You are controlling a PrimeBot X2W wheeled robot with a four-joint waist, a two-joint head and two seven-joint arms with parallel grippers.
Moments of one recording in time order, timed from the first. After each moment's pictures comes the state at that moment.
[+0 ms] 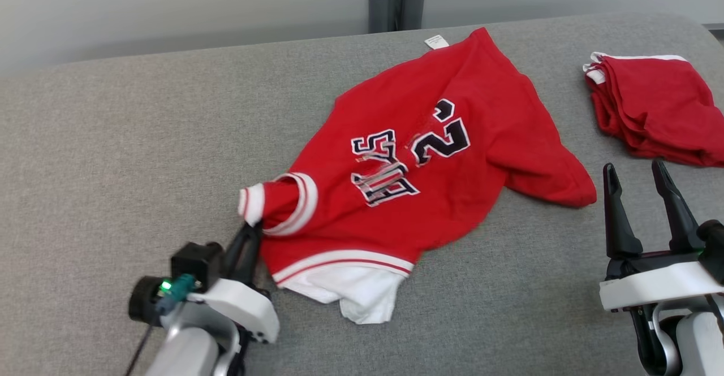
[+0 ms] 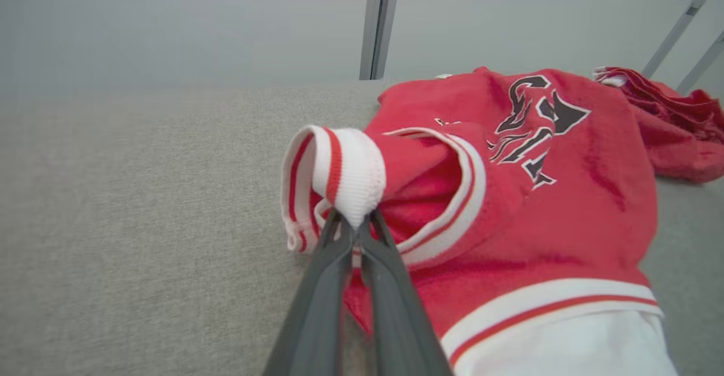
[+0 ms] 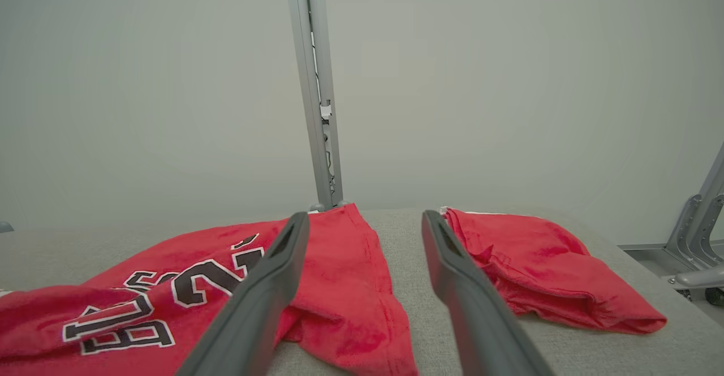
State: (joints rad) left arm -0.26 0.13 -0.38 0.44 -0.37 0.07 -0.22; right arm -0.19 -0.11 -0.03 0.16 0.21 0.13 -0.25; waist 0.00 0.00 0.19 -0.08
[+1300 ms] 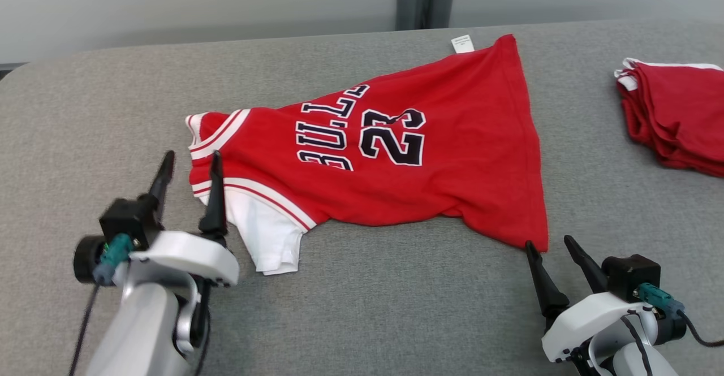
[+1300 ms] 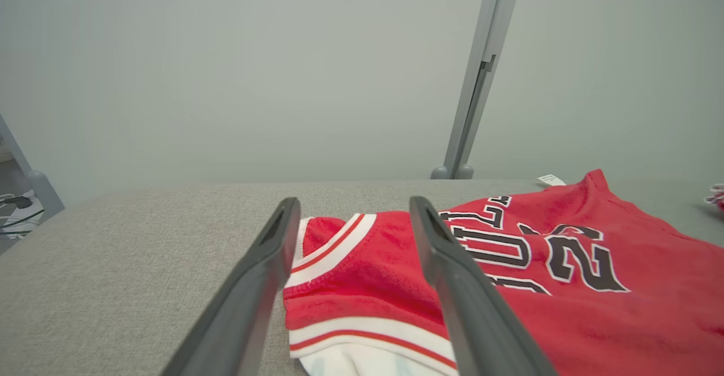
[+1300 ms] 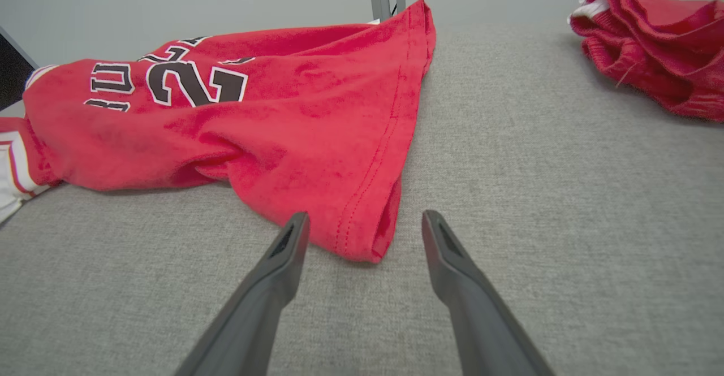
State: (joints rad) left arm -0.38 0.18 -0.25 0.44 -0.39 0.10 -0.26; right arm -0.19 -0.09 0.15 0.45 0.27 0.13 -0.16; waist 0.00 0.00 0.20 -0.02
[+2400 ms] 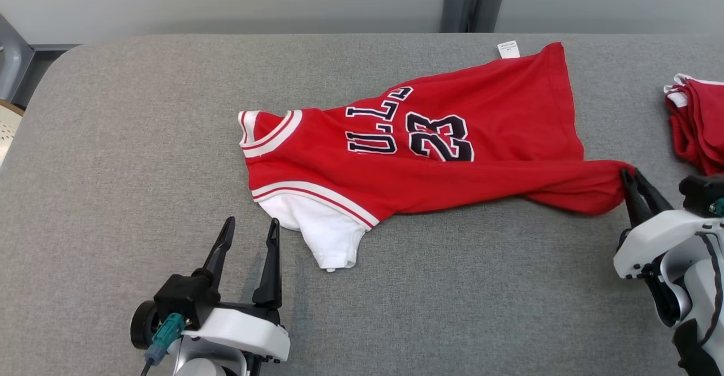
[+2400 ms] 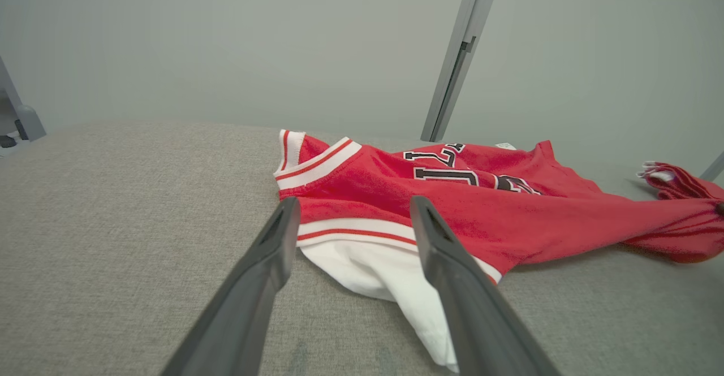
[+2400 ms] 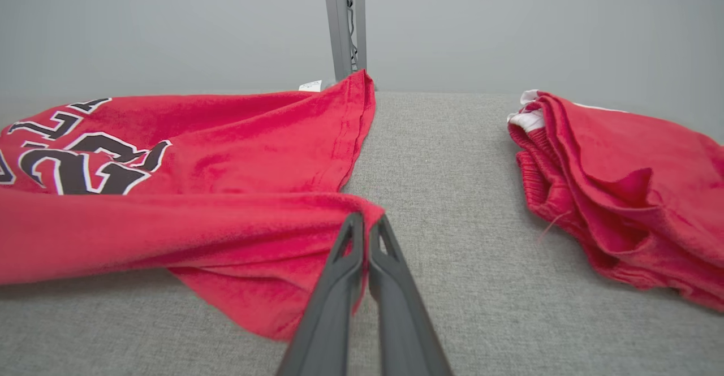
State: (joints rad) left arm -0.11 0.09 -0.30 0.20 -0.37 0.12 -0.26; right arm -0.52 -0.29 0.20 0.81 0.38 0.13 -0.20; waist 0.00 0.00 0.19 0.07
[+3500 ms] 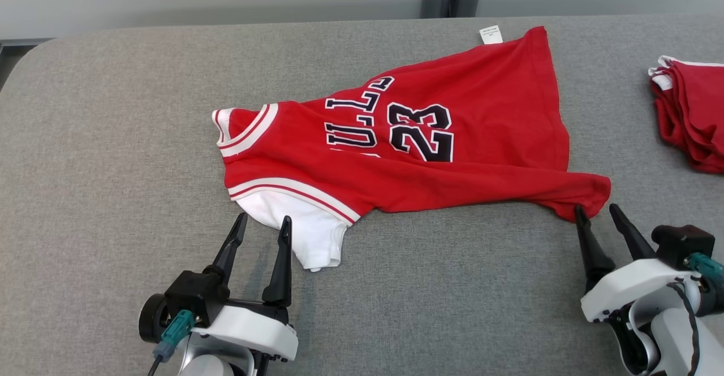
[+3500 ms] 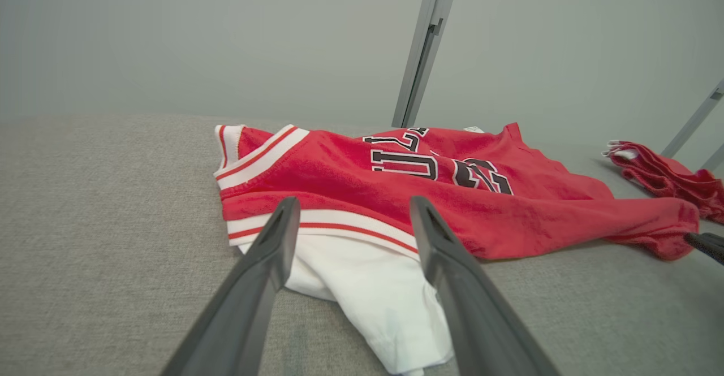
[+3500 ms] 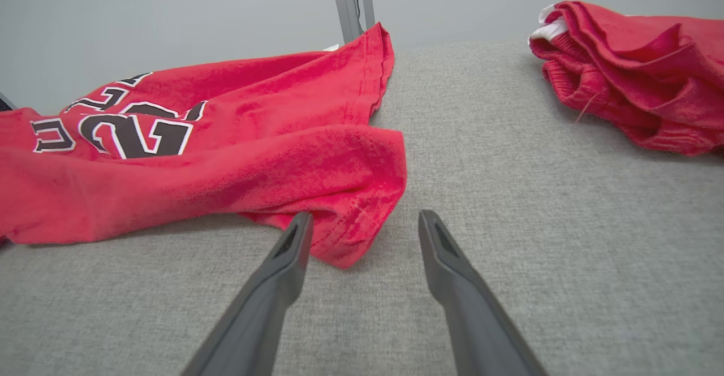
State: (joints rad) left arm -0.12 0.10 -0.34 0.20 -0.36 0.12 -0.26; right arm -0.33 -0.19 0.16 0.62 0.40 0.13 -0.25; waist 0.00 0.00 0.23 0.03
